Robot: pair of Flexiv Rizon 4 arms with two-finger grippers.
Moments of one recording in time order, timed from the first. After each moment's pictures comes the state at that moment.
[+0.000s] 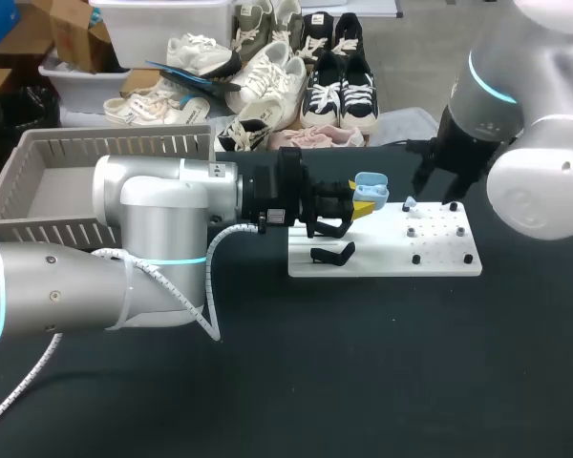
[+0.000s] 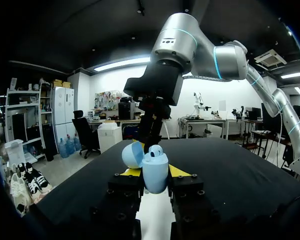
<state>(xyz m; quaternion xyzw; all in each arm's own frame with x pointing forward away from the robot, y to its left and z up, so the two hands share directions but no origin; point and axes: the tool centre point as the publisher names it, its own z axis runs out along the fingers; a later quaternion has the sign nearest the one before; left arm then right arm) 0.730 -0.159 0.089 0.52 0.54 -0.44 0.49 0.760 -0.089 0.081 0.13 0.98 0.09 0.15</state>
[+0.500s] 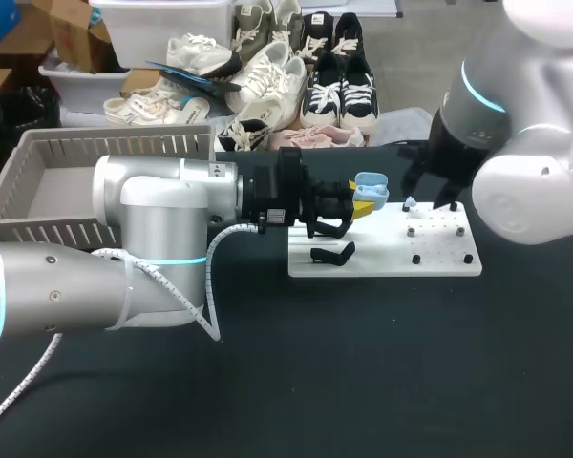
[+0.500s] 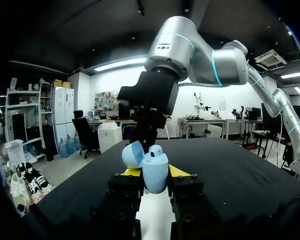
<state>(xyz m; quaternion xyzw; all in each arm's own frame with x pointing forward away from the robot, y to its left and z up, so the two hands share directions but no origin) 0.730 -0.159 0.089 0.52 0.54 -0.44 0.49 0.770 -0.078 0.064 0.13 0.98 0.11 0.14</state>
